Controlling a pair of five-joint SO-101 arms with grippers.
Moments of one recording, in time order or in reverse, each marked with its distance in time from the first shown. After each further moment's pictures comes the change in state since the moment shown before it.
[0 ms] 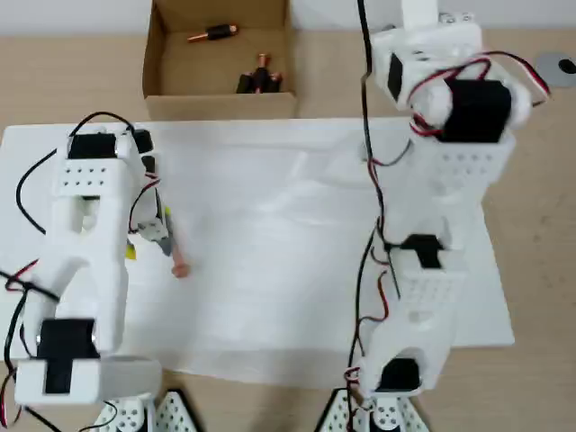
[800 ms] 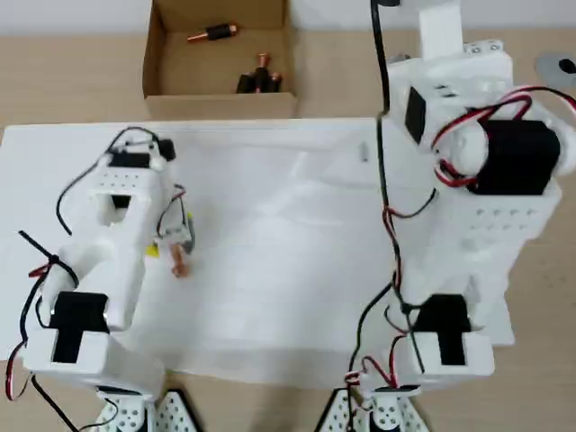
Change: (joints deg) left arm 4.8 5.3 11.6 -21.6 3.7; right arm 0.0 -26.7 31.9 0.0 0.0
